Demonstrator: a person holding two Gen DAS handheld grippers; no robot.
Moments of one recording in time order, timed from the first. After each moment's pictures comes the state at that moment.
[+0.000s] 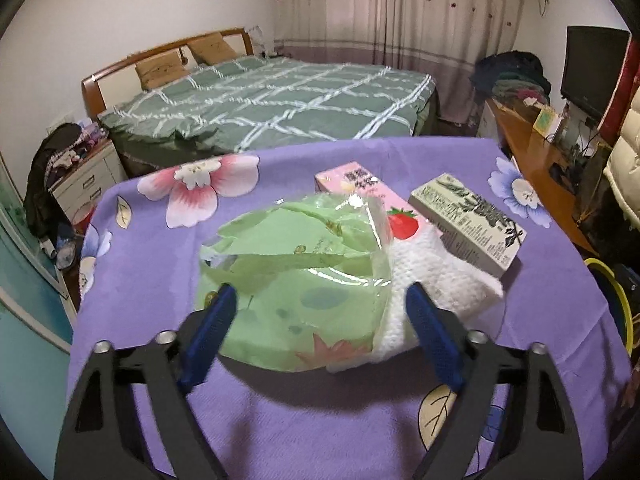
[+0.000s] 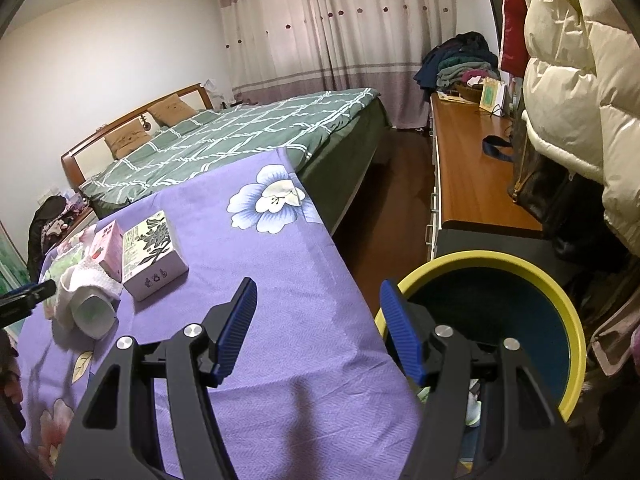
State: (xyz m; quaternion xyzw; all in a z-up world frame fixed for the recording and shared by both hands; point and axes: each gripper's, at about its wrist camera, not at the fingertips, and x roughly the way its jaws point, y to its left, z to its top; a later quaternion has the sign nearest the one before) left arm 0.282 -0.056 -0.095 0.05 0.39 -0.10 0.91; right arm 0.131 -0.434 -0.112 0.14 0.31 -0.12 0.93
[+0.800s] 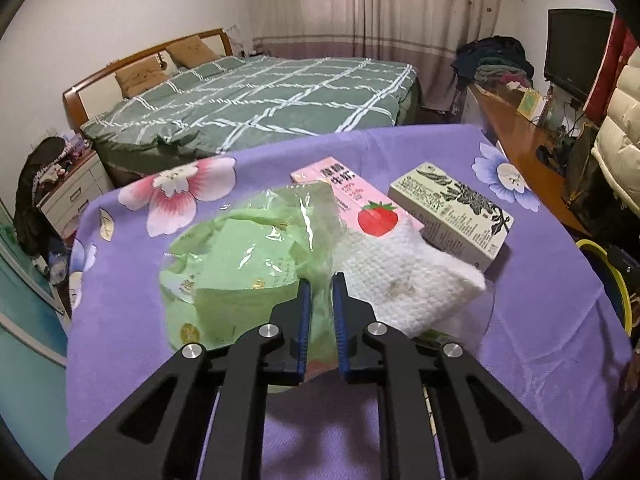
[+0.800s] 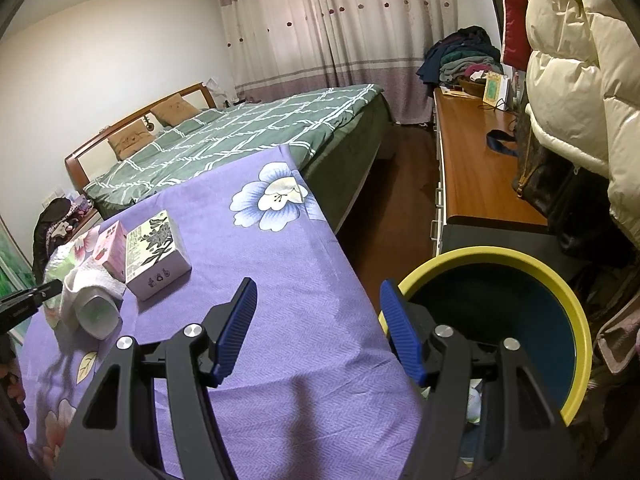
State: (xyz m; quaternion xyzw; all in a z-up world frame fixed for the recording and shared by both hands) left arm 0.279 -0.066 -0.092 0.08 0.39 -0.13 0.91; right arm 0.134 -0.434 -0.113 0.15 0.31 -0.12 0.93
